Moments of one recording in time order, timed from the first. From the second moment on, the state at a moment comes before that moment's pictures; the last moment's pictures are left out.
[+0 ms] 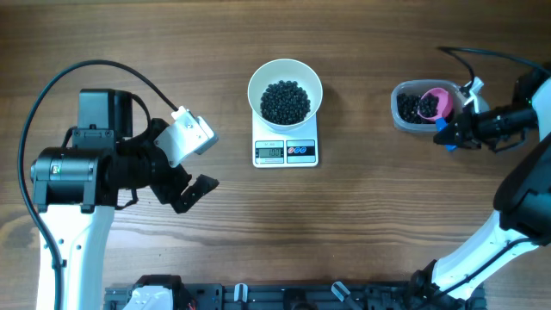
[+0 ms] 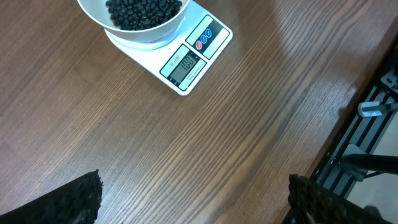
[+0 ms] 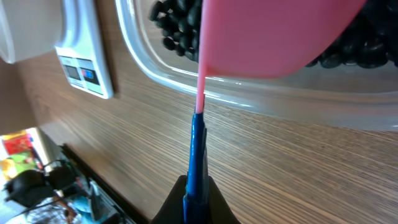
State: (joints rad) left arm -0.04 1.17 1.35 -1.38 0.47 0.80; right arm -0.50 2.06 1.57 -1.44 -0.61 -0.60
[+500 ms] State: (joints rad) left arm -0.04 1.17 1.35 -1.38 0.47 0.80; right arm -0.54 2.06 1.57 -1.57 -0.85 -0.66
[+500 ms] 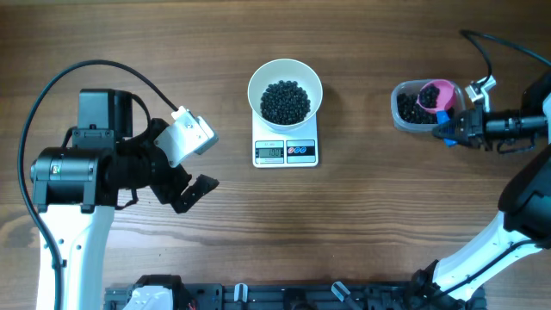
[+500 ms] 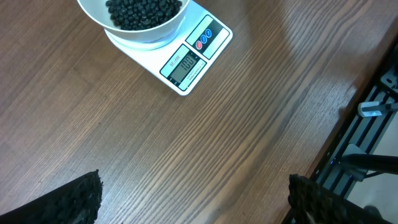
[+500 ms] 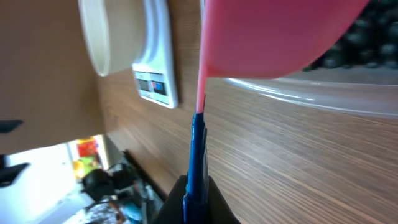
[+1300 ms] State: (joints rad) left arm -0.04 1.17 1.35 -1.38 0.47 0.80; right arm 0.07 1.96 1.58 -1.40 -1.07 -0.42
